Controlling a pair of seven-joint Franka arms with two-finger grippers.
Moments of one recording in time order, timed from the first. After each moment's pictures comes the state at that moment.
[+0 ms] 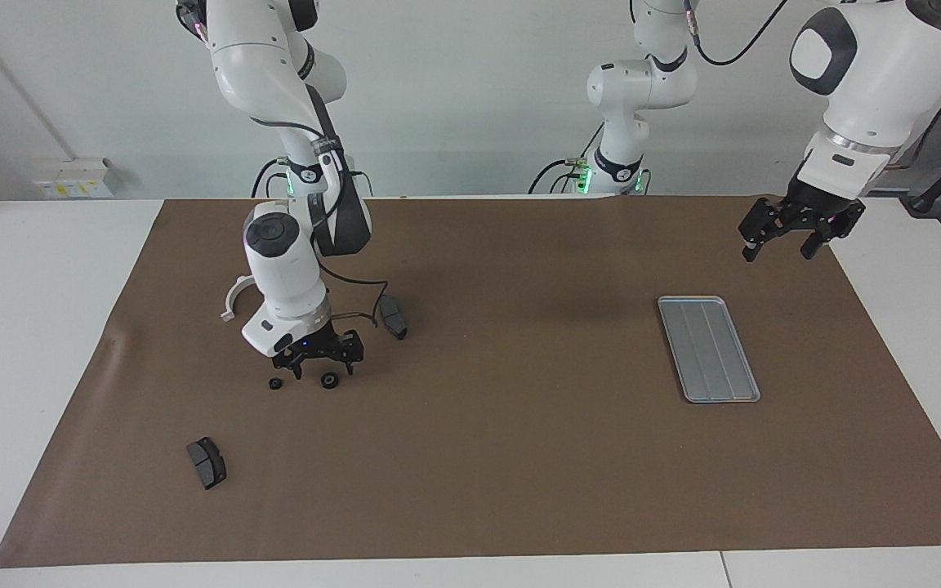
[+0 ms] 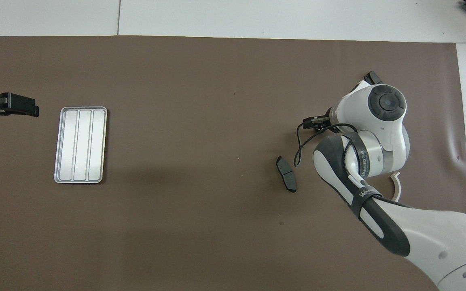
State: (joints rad) left arm -0.02 0.02 0.01 -1.64 -0.02 1.77 0.01; right arm 0.22 0.37 -0.03 -1.92 -0.02 2.40 0.14
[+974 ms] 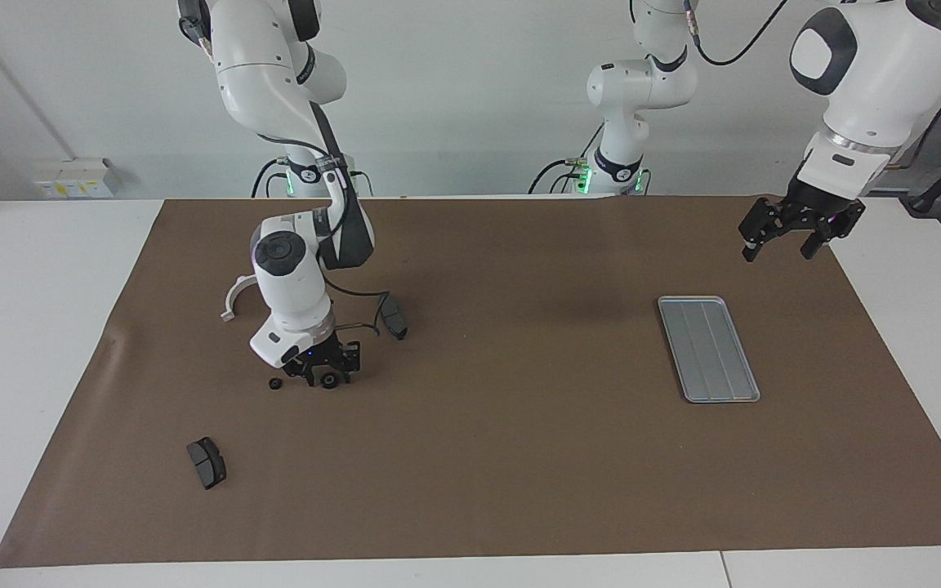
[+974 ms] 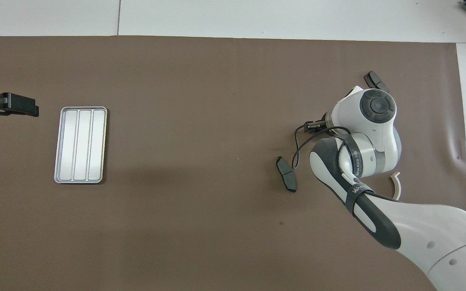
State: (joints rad) left arm -0.02 0.02 0.01 -1.64 -0.02 1.77 0.01; right arm 0.22 0.40 -0.03 -1.93 -0.02 2.42 0.14
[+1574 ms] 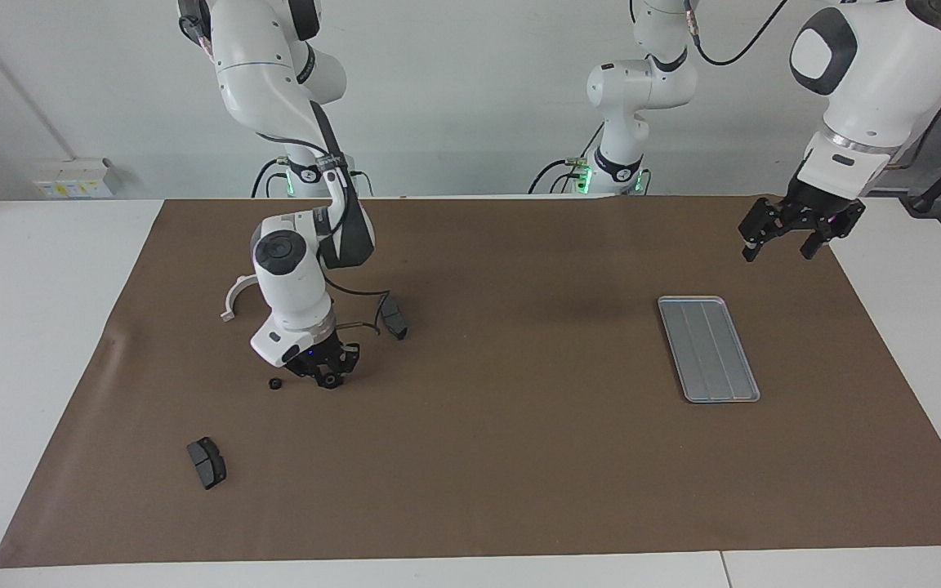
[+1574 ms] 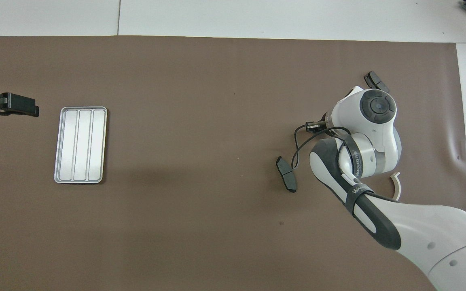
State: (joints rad) left arm -0.02 0.02 0.01 -1.64 -0.02 1.77 0.01; right arm 0.22 0.40 -0.03 -1.93 -0.02 2.42 0.14
